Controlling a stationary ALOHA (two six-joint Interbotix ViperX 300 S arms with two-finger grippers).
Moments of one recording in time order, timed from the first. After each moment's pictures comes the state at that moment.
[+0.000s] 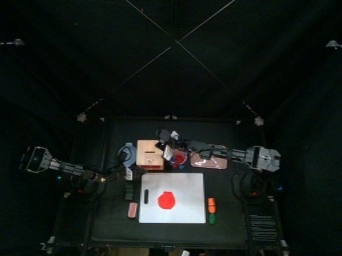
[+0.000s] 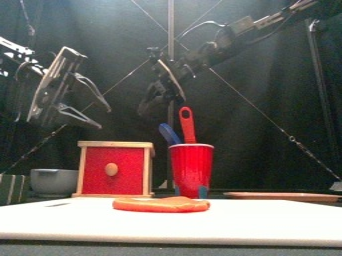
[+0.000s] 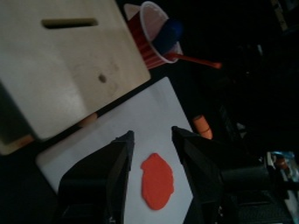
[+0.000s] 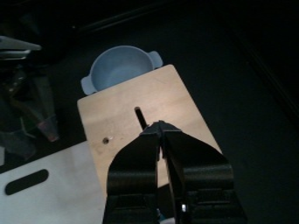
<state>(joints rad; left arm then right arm) -0.14 -0.39 1.15 -1.22 -0.50 -0.13 -0.34 0.28 -0.01 0.03 0.40 0.00</state>
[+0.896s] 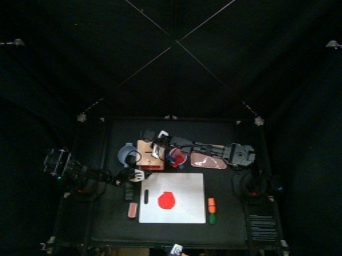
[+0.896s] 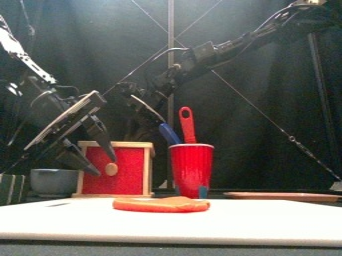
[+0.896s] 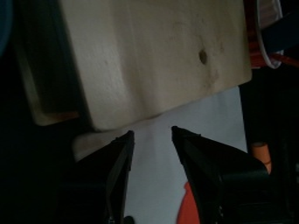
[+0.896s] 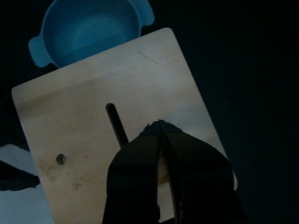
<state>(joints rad) -0.08 -0.10 1.03 -1.36 -0.53 -0.13 -0.35 0.47 -0.22 -0.01 0.62 0.00</state>
